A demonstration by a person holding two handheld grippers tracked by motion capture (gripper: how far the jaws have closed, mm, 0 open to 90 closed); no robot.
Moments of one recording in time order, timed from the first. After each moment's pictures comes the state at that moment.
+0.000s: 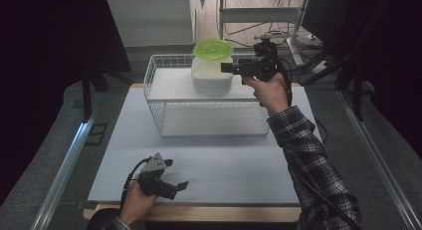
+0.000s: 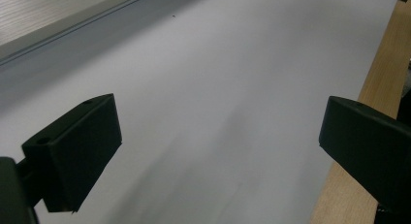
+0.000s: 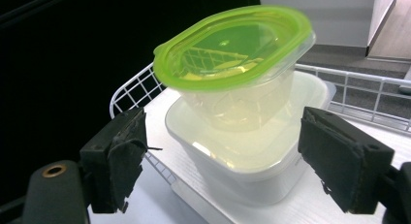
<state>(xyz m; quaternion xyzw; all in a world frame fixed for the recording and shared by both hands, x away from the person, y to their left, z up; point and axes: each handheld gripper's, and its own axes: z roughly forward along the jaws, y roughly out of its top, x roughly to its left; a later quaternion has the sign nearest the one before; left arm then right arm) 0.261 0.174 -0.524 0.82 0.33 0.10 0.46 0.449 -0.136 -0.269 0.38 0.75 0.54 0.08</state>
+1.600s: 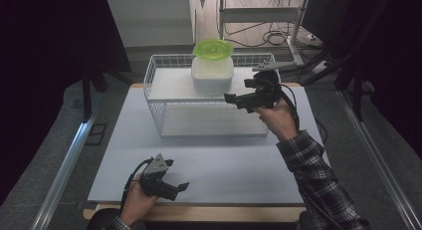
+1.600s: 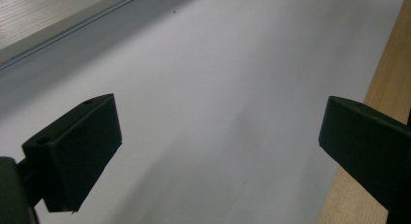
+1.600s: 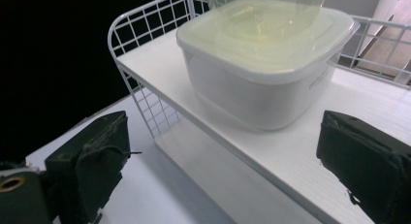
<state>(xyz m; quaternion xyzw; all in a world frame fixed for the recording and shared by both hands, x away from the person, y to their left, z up) 0.260 0.170 -0.526 0.83 0.32 0.12 0.45 0.408 -0.149 -0.312 0.31 0.80 0.50 0.13</state>
